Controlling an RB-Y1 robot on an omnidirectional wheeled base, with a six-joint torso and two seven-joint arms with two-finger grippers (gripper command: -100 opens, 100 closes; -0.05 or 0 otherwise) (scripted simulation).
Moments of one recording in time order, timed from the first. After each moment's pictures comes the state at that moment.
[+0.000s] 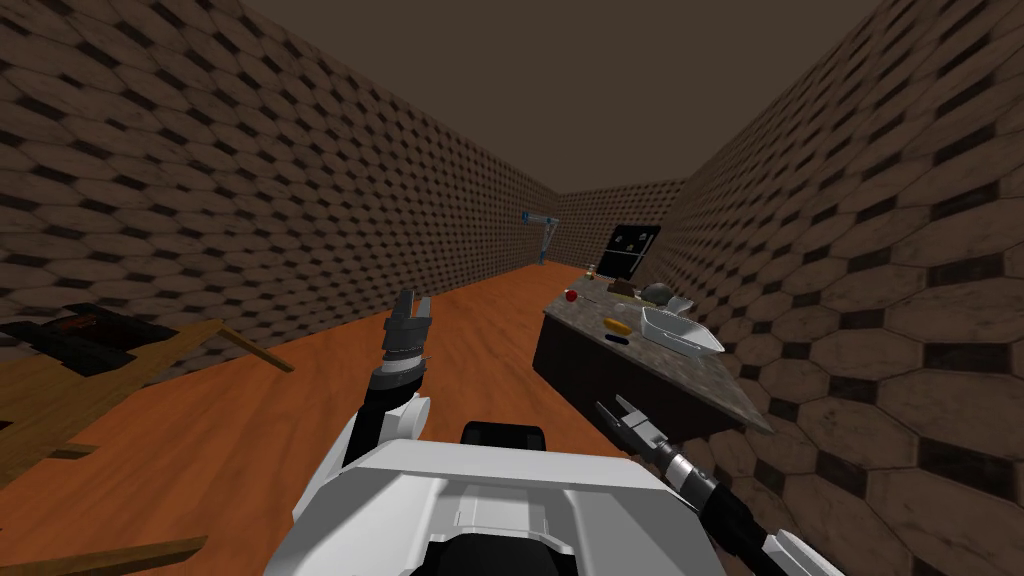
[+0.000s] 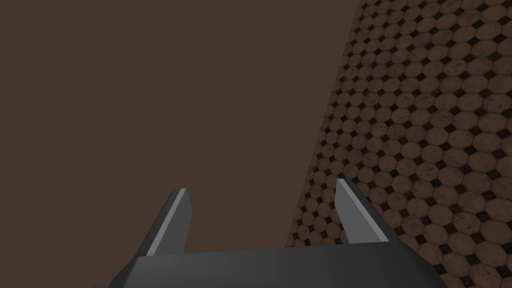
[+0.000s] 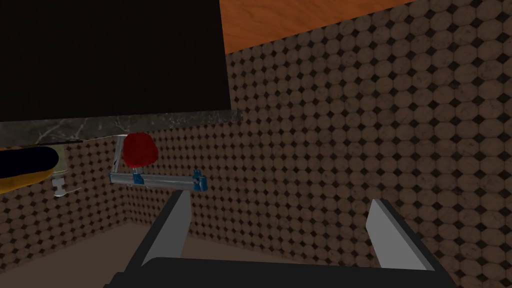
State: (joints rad) left arm 0.52 -0.03 -0.03 -2.26 -0.10 -0.62 -0.07; right arm 0.79 -0.78 -0.01 -1.74 0.37 -0.53 0.48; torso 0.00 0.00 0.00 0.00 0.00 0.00
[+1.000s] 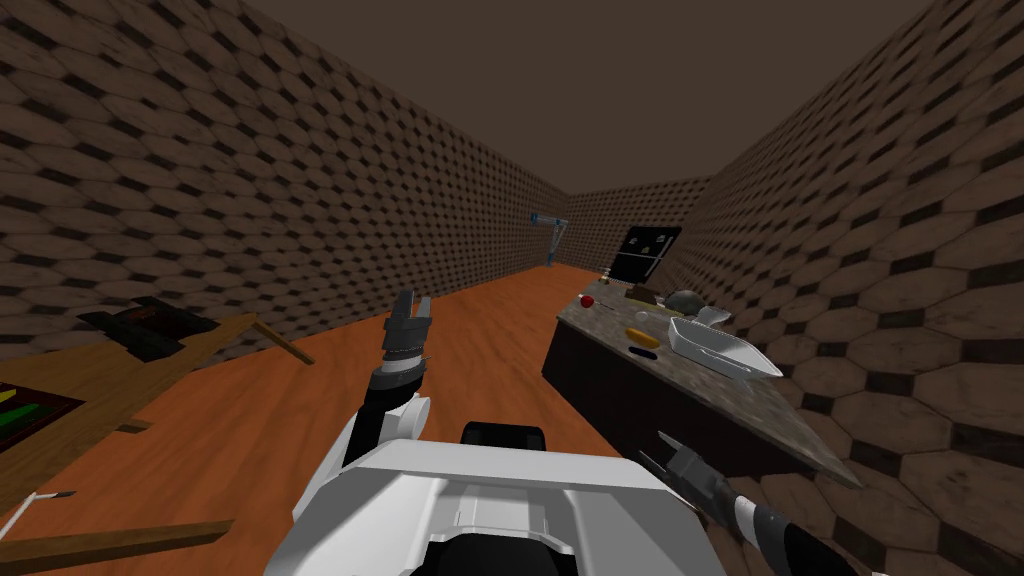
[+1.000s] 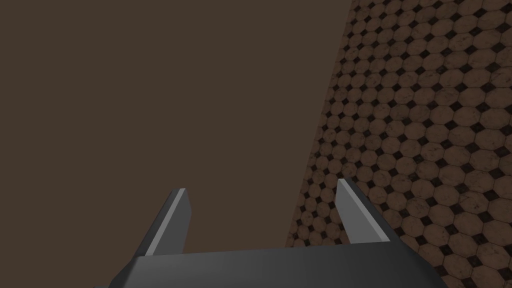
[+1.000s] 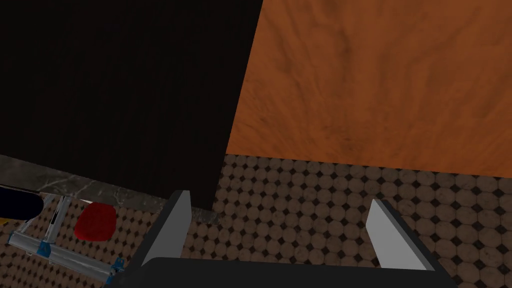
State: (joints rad) left arm 0.52 -0.03 -0.03 -2.26 -0.10 -0.62 -0.07; right arm 0.84 -1.04 0.01 -1.51 0.50 -0.50 0.56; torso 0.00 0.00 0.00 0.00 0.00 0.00
